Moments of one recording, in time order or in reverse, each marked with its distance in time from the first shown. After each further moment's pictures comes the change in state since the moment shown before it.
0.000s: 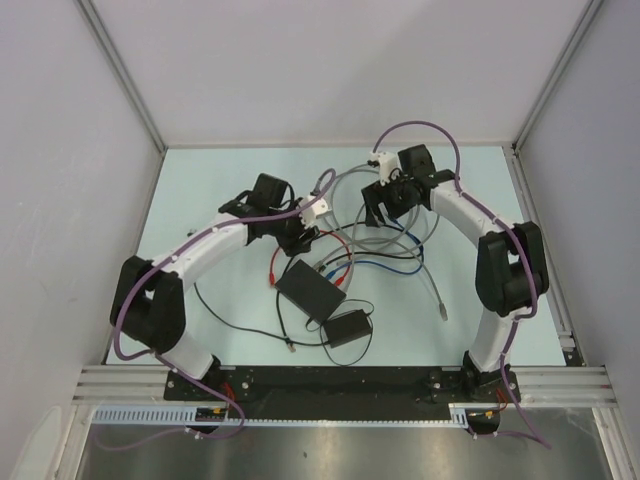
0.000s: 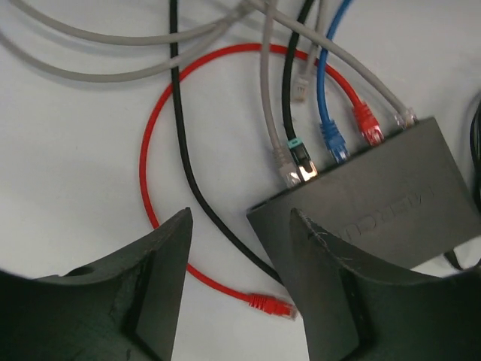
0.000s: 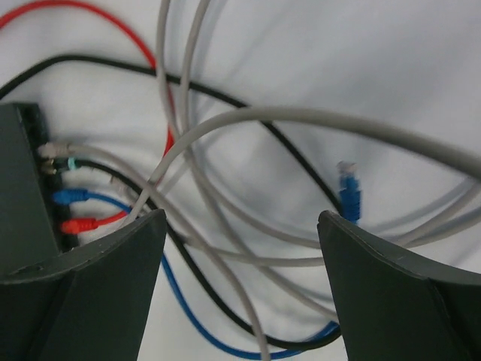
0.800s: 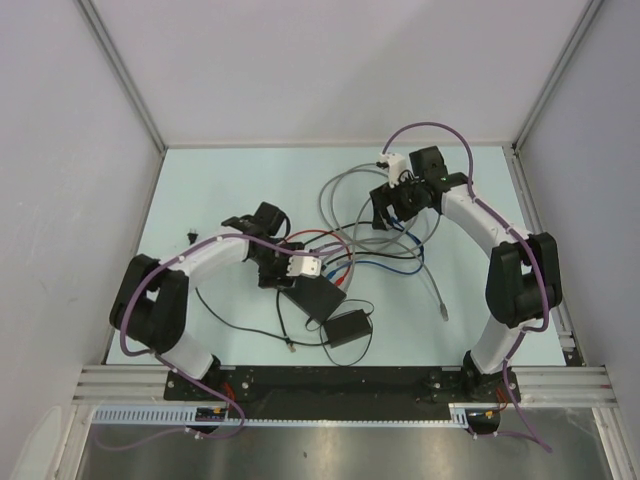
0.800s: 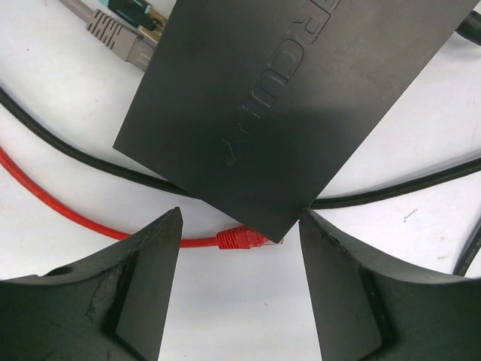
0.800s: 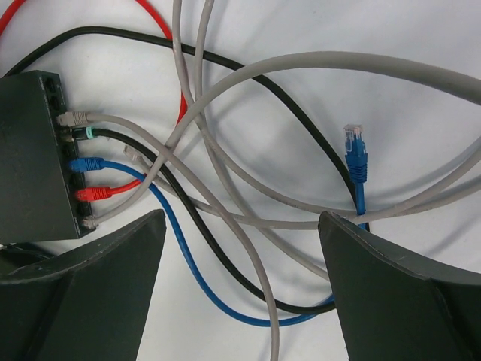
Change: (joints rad) left arm -0.002 -0.001 -0.181 -0.241 -0.043 0.644; right arm -0.020 -0.109 -0.091 -0.039 -0.044 -0.032
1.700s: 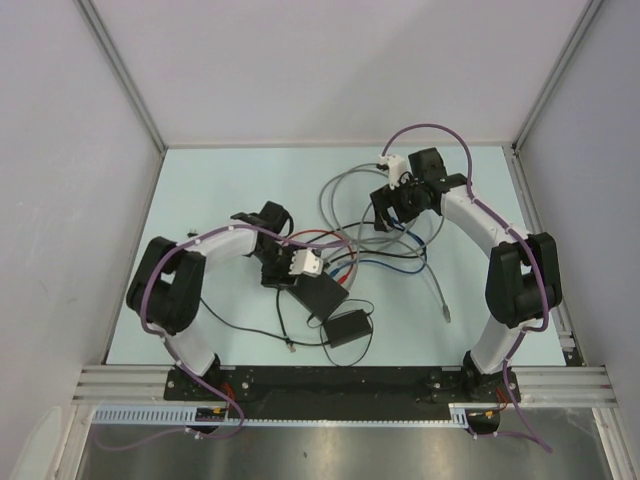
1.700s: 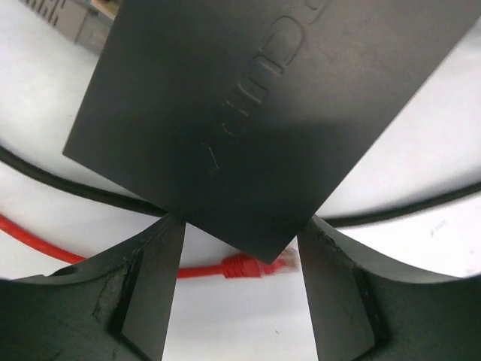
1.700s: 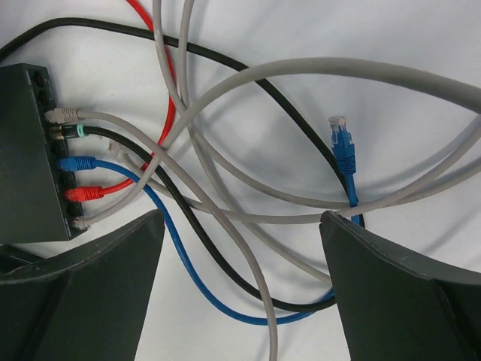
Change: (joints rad) left arm 0.018 0.129 0.047 -0.015 0.024 0.063; right arm -0.004 0.000 -0.011 0.000 0.043 -0.006
